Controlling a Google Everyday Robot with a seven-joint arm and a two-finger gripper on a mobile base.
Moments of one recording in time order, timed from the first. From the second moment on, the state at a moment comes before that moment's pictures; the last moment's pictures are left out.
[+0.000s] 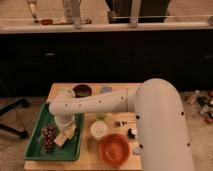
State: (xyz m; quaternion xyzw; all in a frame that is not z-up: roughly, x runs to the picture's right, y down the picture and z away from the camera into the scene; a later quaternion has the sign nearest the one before) arm -0.224 0.232 0.778 -0.31 -0.24 -0.39 0.84
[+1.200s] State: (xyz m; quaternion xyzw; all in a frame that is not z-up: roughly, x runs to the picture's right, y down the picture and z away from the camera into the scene) arm -0.227 0.229 0.784 -0.27 -0.13 -0.43 0.85
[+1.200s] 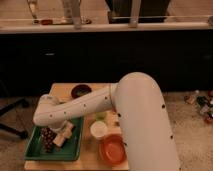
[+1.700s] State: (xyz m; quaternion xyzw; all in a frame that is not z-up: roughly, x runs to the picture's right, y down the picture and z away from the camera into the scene) arm -0.226 0.241 0.793 -0.29 -0.14 -0.43 0.84
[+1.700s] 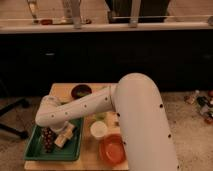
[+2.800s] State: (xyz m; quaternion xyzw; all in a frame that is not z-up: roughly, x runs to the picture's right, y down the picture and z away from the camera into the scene) arm -0.204 0.230 0.808 -0.31 -0.10 -0.43 0.84
